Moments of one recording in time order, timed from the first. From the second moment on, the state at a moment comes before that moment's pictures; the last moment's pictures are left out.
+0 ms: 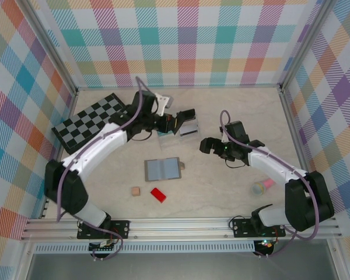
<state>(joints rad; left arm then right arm) -0.54 1.63 1.47 -0.56 0.33 -0.21 0.40 1.35 0.78 -0.36 -0.27 0.60</state>
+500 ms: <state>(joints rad) -0.56 2.01 2.00 -0.85 0.31 0.49 0.36 1.31 0.68 -0.27 -0.26 0.63</state>
